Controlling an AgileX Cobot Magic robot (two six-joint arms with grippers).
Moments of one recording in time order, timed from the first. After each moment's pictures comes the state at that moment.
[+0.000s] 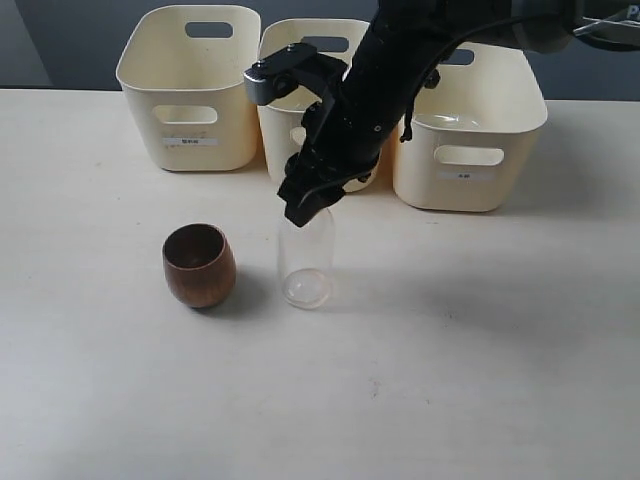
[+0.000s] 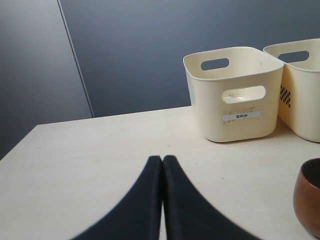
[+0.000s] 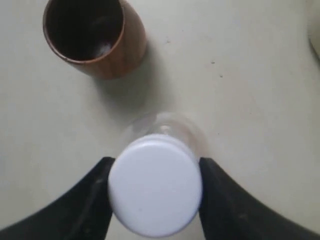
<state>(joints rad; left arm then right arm) 0.01 0.00 0.00 0.00 0.14 0.12 0.57 1.97 -1.59 0.39 1.05 -0.64</state>
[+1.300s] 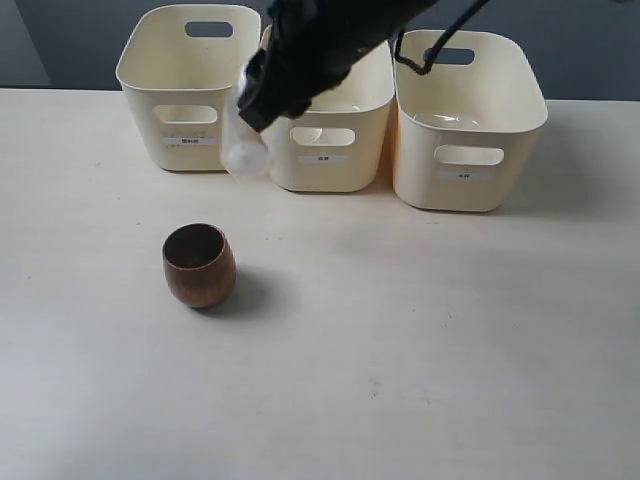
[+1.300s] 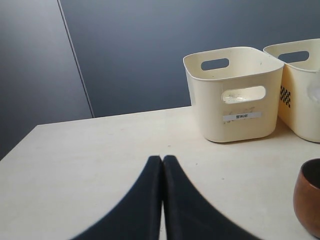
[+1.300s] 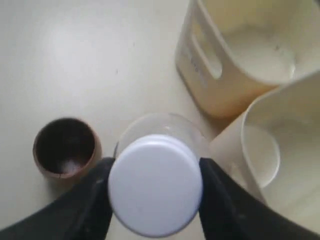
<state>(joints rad) 0.01 0.00 0.00 0.00 0.14 0.12 0.64 1.80 -1.59 0.36 0.70 -0.74</state>
